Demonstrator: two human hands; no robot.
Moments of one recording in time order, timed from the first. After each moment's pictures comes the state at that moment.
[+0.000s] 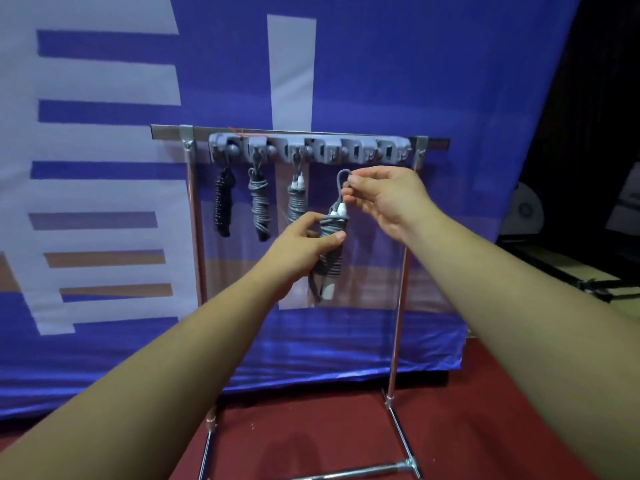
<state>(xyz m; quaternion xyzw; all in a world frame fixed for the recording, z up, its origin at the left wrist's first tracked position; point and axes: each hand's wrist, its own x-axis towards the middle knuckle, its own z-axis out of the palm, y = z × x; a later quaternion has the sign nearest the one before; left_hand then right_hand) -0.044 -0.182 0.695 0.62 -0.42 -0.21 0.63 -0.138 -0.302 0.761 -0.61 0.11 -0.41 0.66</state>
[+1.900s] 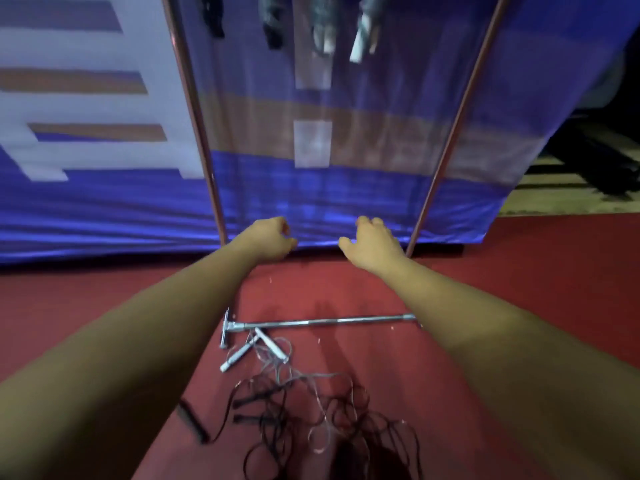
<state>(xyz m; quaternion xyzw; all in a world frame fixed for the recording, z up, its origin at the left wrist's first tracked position) 0.035 -0.138 0.438 0.90 -0.35 -0.18 0.18 -0.106 -0.284 0.424 -0.90 0.38 -0.04 0.21</state>
